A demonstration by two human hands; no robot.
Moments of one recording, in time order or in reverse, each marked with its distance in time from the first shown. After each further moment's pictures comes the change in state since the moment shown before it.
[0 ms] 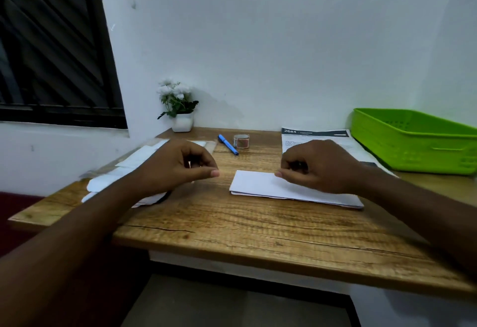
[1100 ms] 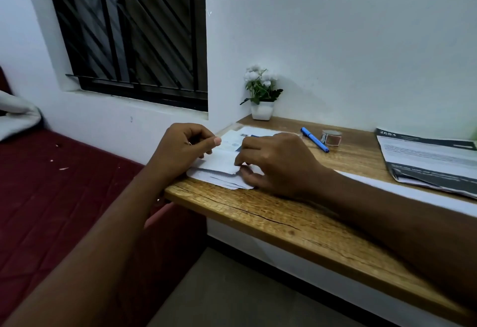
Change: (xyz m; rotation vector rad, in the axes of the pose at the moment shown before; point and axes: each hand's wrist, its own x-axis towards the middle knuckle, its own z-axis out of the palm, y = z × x) left_hand -0.076 -0.069 -0.080 0.090 0.494 -0.256; right_hand 0.136 -0.156 0.077 -0.034 0.312 -0.544
